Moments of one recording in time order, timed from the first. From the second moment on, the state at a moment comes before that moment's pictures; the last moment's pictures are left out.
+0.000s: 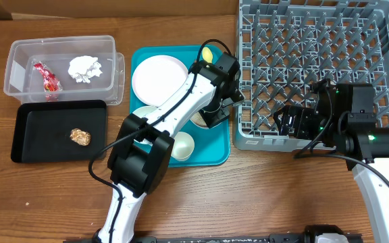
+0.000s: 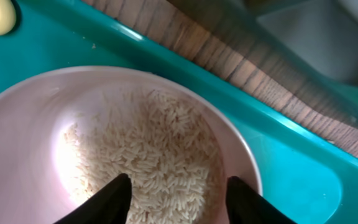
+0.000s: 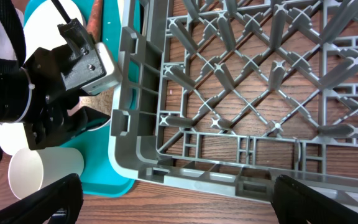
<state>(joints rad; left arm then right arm) -0.61 2.23 1.83 -1.08 0.04 0.42 0.00 1.17 1.05 -0.88 -0.33 0.17</state>
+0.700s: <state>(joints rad) -0.64 2.23 2.02 -1.31 0.08 0.39 0.00 1.17 1.05 -0.88 -0.33 0.17</state>
